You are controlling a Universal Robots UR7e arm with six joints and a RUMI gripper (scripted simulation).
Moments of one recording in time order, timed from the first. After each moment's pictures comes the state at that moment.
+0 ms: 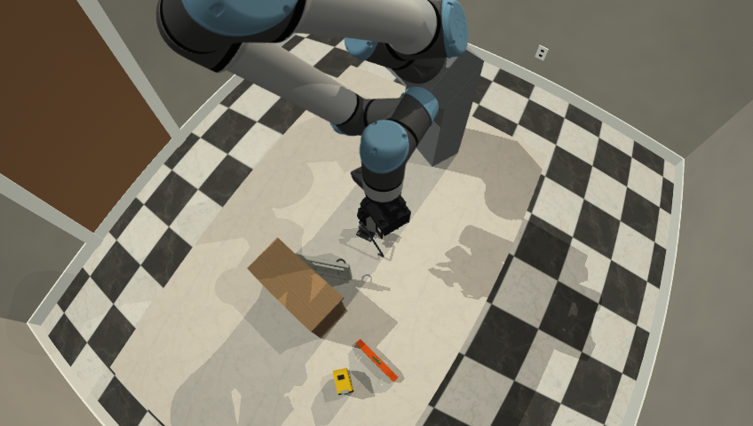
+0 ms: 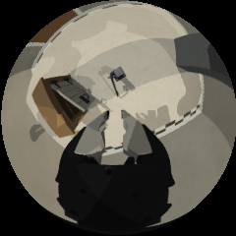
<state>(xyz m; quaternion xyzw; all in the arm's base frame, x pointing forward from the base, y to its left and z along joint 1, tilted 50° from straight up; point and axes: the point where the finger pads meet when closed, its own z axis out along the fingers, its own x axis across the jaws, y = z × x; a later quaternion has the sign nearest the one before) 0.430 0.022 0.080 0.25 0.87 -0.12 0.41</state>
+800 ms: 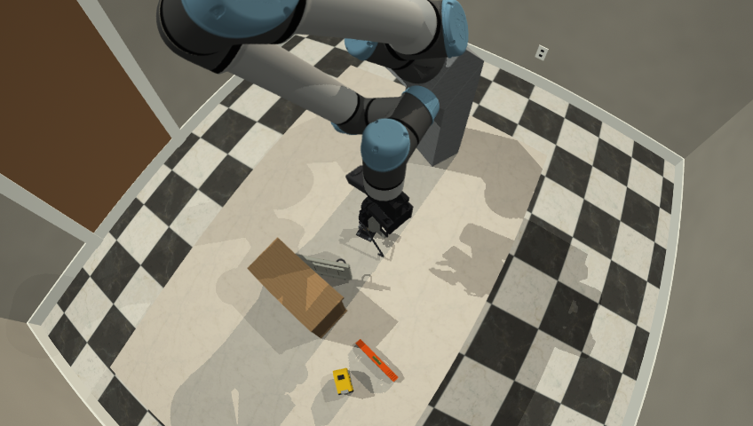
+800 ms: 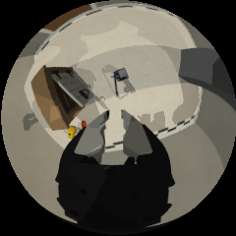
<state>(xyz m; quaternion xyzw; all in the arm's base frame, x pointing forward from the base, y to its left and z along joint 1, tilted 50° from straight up) 0.429 0.022 0.080 0.18 0.89 -0.16 0.40</state>
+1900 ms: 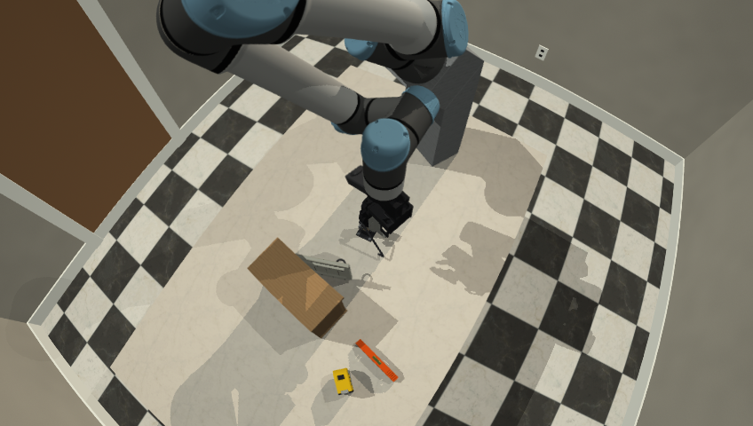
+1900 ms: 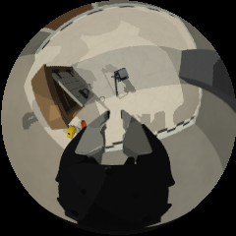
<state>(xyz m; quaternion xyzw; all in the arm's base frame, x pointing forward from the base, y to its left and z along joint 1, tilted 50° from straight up) 0.429 0.022 0.080 0.18 0.89 -0.16 0.39</state>
